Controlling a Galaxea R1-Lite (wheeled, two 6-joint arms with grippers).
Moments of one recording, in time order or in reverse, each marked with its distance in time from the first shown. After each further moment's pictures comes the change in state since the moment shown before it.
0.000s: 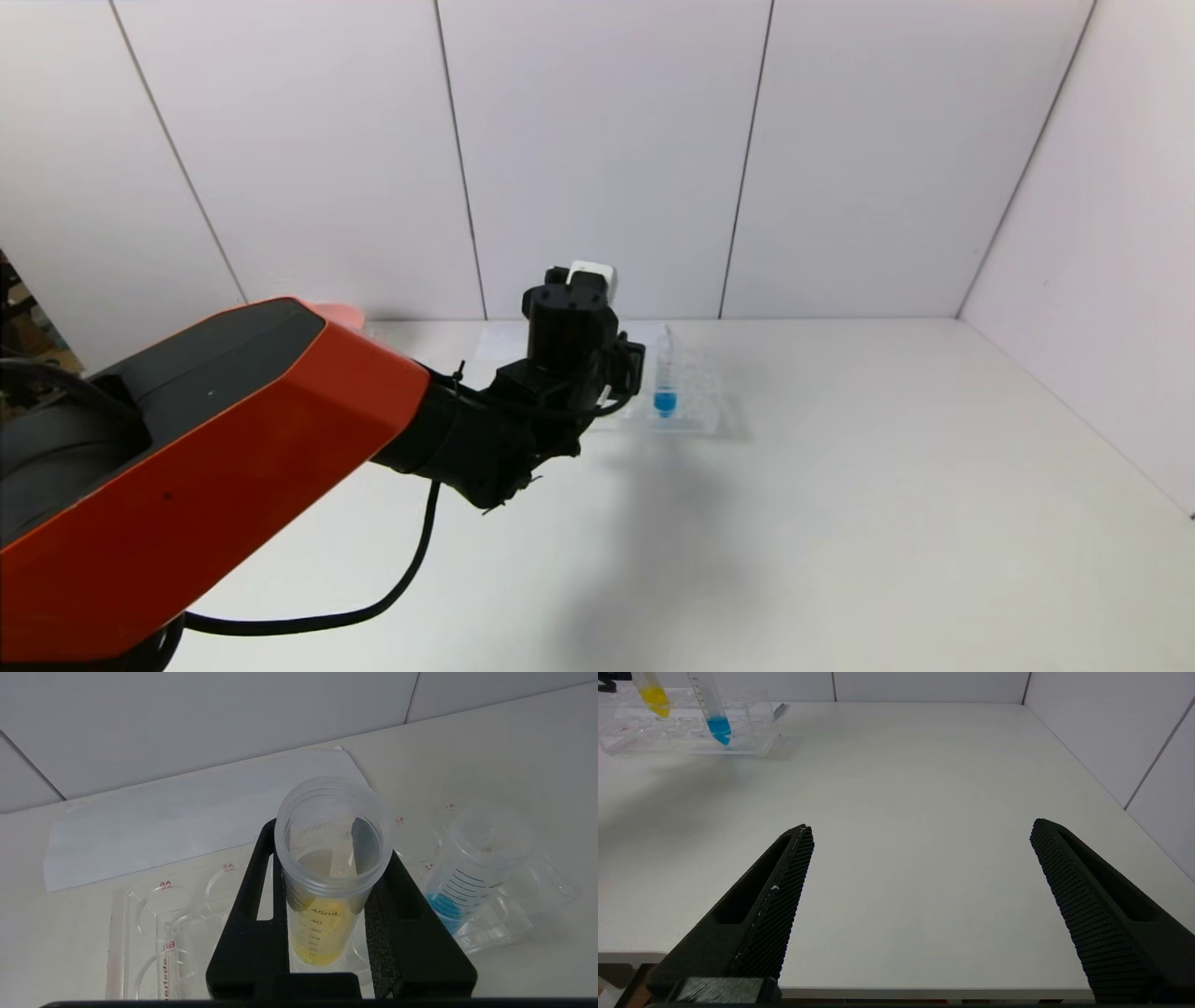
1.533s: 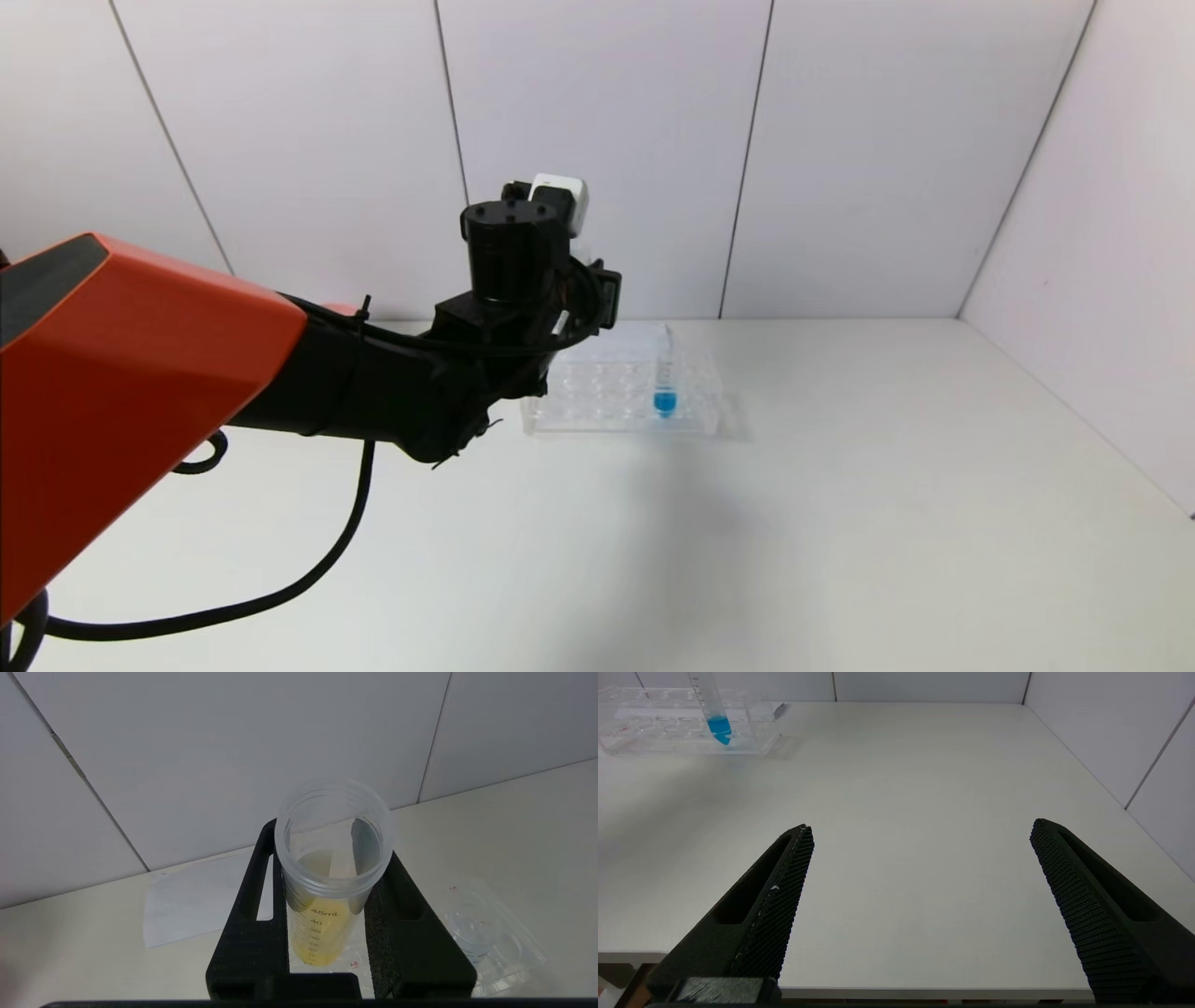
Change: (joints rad) left arm 0.030 -0.167 -0.010 0.035 0.000 0.095; right arm 0.000 0.000 0.000 0.000 0.000 0.000
